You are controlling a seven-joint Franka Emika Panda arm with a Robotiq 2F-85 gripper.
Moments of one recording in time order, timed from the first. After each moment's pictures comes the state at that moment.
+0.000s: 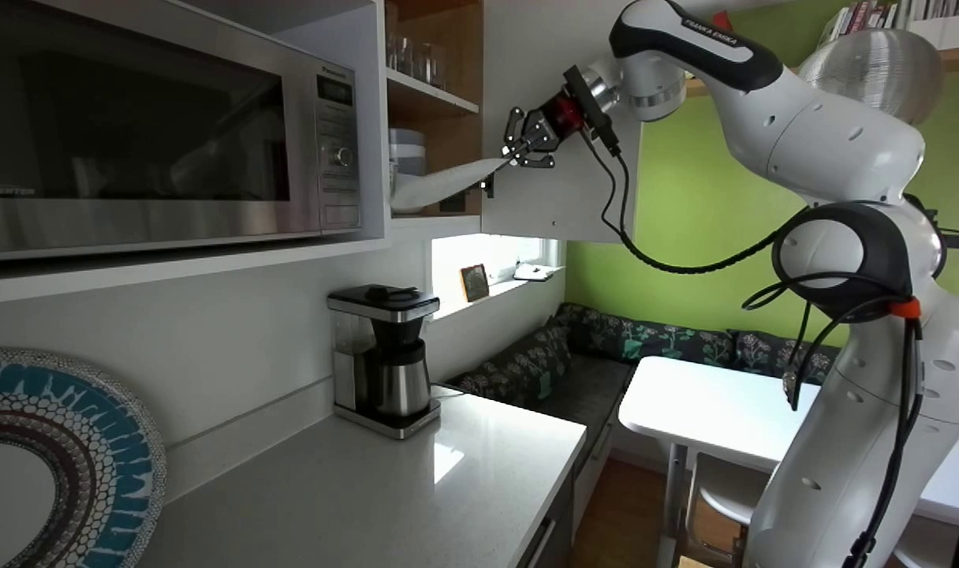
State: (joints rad) arm -0.23 -0.25 -0.27 -1.34 0.74 1.56 0.54
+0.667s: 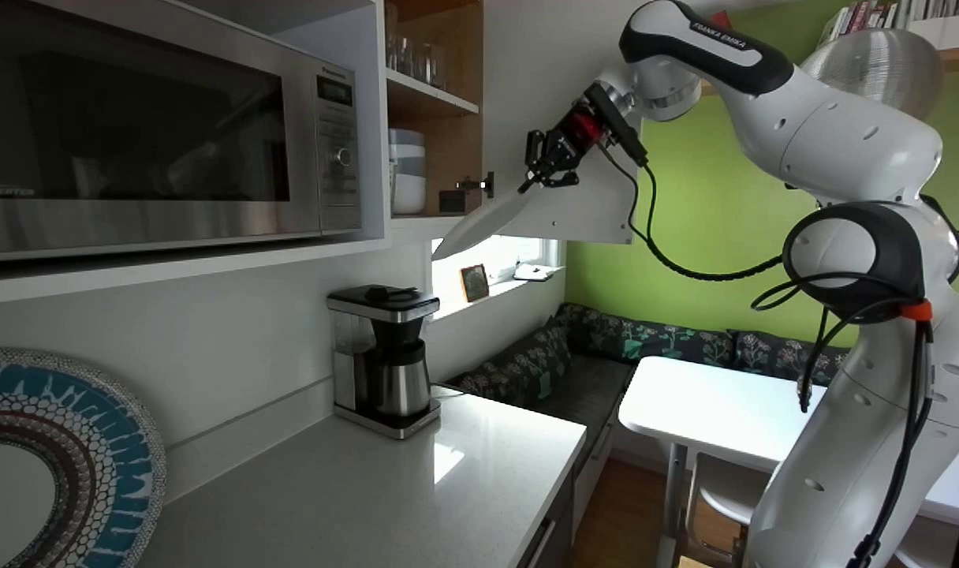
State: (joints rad) arm -0.23 -0.28 -0.29 -1.36 0.65 1.37 0.40
